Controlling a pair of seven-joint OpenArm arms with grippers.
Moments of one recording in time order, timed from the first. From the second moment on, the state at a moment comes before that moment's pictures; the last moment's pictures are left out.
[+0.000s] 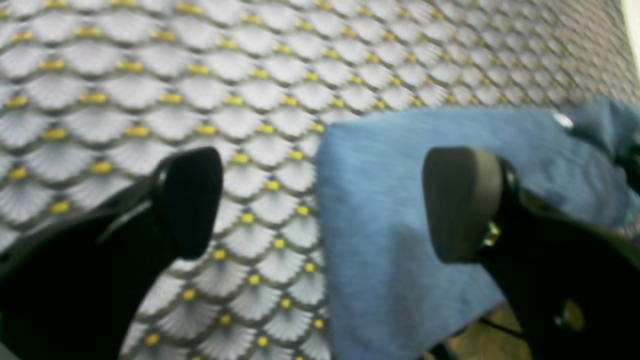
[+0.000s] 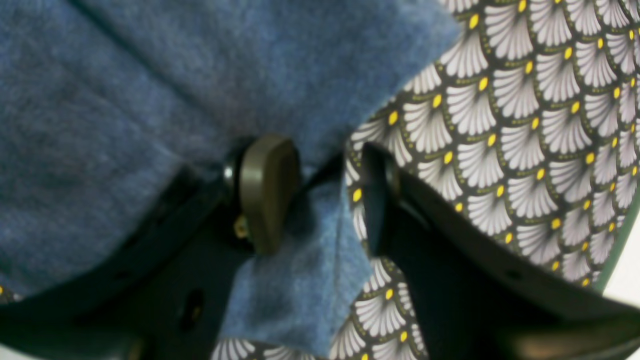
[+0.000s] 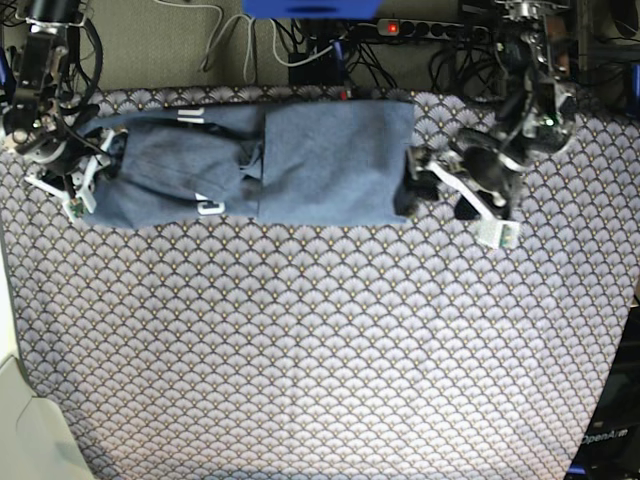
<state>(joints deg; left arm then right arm) 13.6 -10.4 -8.7 105.8 -35.8 -15.3 50.3 -13.0 18.9 23.3 89.1 1.6 40.1 -40.0</state>
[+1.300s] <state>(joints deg) 19.3 -10.1 -35.9 110.2 -40.9 -15.6 50.8 -14.4 13.6 18.5 94.0 0.1 38.7 -41.2</state>
